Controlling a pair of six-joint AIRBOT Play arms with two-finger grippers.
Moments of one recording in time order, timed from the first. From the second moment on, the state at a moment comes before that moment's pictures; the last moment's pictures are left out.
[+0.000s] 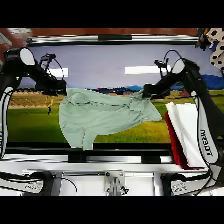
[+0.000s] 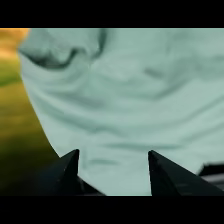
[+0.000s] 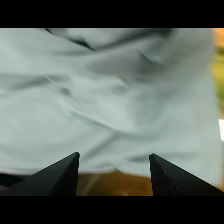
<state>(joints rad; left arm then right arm) -0.11 -1.58 1.70 1.37 -1.58 -1.59 0.06 -1.61 1.56 -1.24 1.41 1.48</state>
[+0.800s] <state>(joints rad) 0.32 -1.19 0.74 1.01 -1.25 -1.41 -0.24 -1.45 1.39 -1.13 1.55 1.38</state>
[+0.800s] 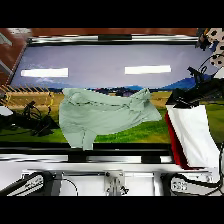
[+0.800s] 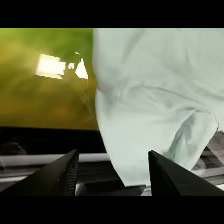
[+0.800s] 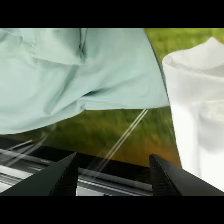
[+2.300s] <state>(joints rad) 0.33 -1.28 0.70 0.80 -1.09 -1.22 -0.13 -1.57 1.20 -1.21 1.35 1.52</state>
